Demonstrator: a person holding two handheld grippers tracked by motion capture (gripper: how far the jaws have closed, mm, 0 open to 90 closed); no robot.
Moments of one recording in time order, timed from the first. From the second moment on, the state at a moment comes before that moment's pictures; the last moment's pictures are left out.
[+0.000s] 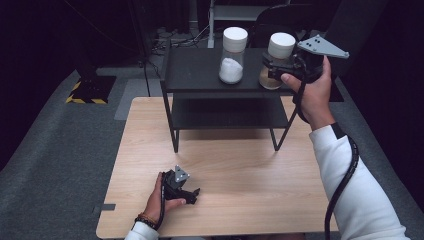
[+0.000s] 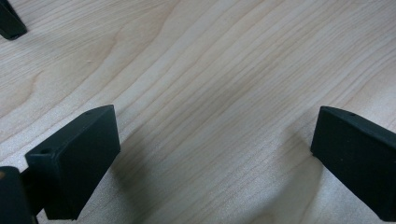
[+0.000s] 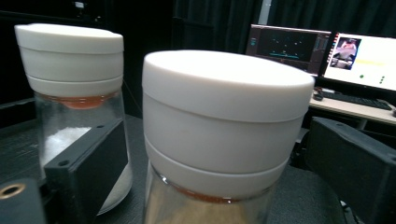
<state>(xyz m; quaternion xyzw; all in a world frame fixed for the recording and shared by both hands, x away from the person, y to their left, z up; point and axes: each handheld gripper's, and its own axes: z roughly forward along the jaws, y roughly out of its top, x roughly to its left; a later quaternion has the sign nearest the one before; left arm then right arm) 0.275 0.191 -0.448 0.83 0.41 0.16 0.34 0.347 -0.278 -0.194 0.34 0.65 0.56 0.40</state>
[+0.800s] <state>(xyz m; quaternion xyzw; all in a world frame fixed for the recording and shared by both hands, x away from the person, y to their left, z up) 0.275 0.191 -0.448 0.83 0.41 0.16 0.34 0.307 -0.317 -0.207 0.33 0.66 0.56 0.38</state>
